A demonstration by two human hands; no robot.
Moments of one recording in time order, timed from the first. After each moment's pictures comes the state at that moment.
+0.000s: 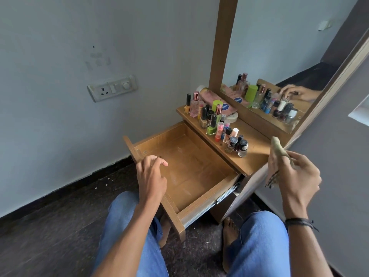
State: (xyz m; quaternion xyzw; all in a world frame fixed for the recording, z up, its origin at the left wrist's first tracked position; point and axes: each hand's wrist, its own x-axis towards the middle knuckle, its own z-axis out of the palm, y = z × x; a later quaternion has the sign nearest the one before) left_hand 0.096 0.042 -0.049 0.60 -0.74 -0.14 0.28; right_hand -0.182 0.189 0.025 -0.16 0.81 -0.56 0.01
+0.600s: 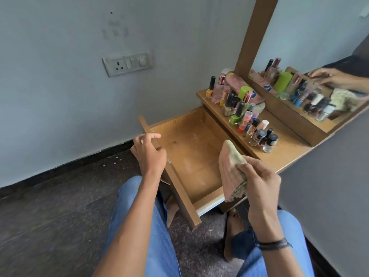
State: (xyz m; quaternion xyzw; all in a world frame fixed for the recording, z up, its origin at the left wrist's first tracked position) left_hand 0.122 0.004 -0.035 0.67 -0.56 -0.29 0.39; right_hand -0.063 0.158 0.008 -0.25 0.68 -0.63 0.28
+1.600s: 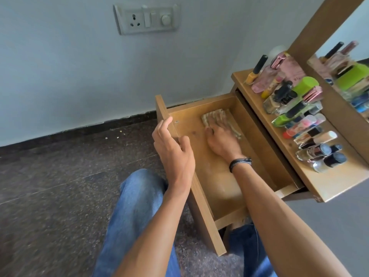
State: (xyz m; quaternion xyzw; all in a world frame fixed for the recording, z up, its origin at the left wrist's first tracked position) left_hand 0.097 -0.005 -0.073 0.62 -0.48 -0.29 0.55; right_hand -0.054 -0.066 -0.106 -0.64 0.74 -0.09 0.19
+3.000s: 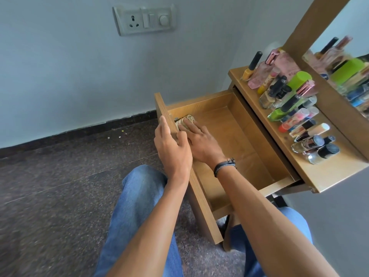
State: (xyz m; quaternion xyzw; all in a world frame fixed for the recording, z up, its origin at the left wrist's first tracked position) left_hand 0.098 -0.005 -0.072 0.67 -0.46 -0.31 0.49; right_hand -0.009 -0.048 -0.118 -0.74 0.64 -0.04 0.20
